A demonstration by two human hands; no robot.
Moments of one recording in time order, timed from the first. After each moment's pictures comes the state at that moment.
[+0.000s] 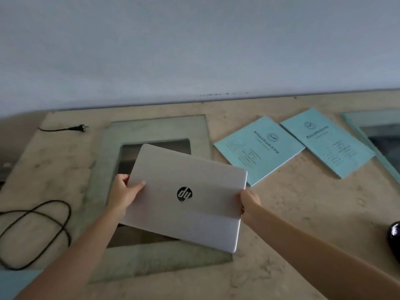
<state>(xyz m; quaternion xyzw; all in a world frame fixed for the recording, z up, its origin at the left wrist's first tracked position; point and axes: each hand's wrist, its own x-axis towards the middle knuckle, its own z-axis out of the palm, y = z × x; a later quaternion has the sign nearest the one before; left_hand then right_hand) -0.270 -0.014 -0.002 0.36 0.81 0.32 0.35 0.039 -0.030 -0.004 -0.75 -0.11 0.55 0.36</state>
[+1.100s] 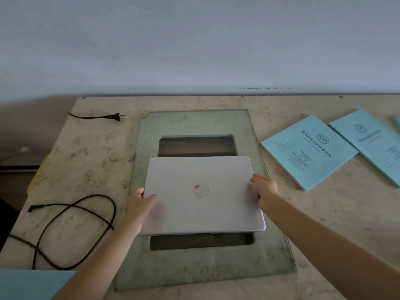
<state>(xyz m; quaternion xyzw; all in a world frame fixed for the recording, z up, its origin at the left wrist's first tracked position) -0.383 -0.035 -0.036 0.32 0.76 0.32 0.47 -0.078 0.021 -0.026 -0.78 -0.19 0.48 0.35</state>
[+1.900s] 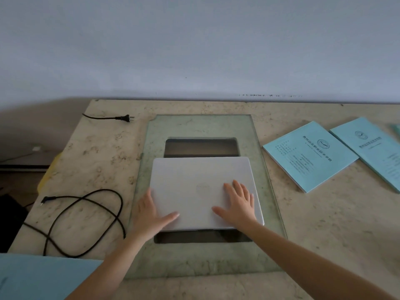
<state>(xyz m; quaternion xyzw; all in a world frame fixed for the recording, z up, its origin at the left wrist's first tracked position) -0.377 -0.077 -0.051 0.52 0.77 0.12 0.34 -0.125 -0.039 -0.052 -0.68 -0.68 0.26 0.05</state>
